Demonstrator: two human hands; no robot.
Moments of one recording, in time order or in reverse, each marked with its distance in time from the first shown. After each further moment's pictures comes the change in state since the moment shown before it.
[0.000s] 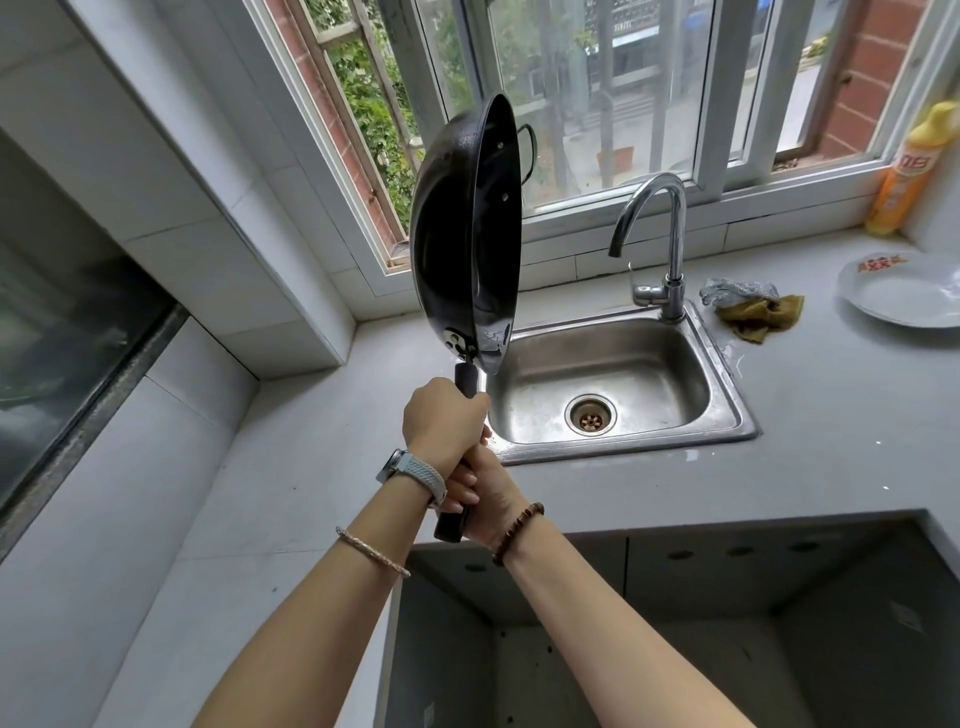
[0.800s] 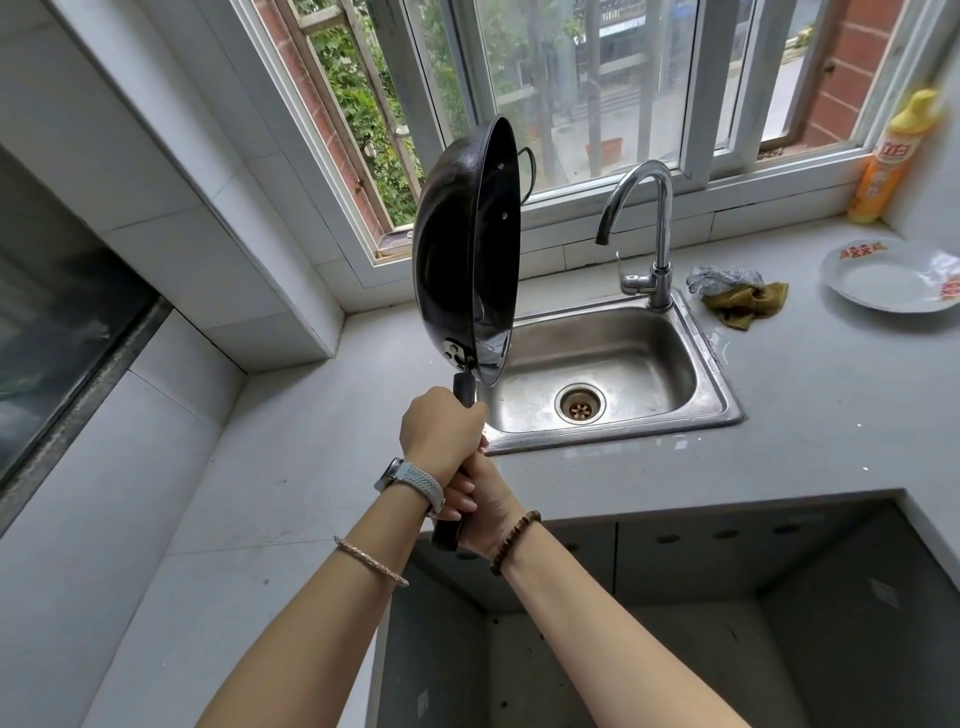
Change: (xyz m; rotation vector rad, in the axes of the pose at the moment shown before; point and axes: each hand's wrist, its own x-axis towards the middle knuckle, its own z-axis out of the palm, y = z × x) left_hand -0.014 -0.008 0.014 0.062 -0.048 -0.011; right_hand -0.012 0.014 -0.013 0.077 0.023 0.024
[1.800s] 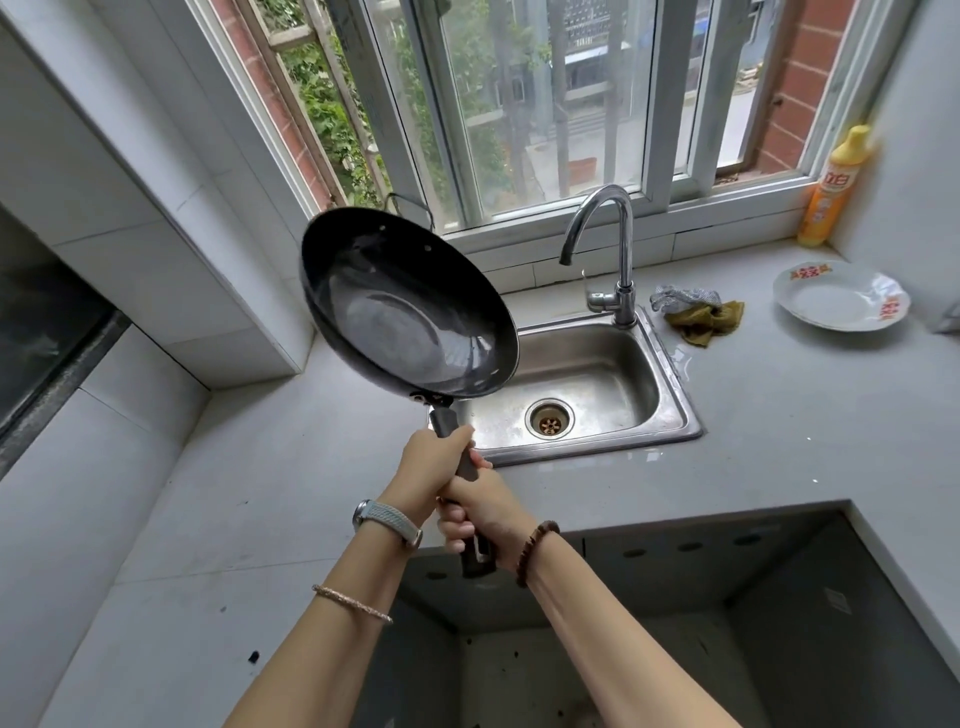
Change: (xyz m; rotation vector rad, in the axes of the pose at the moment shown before) left_hand -0.007 0.006 0.031 -0.571 -0.206 -0.205; right_hand -0.028 -0.037 -0.022 -0.509 0.173 0.003
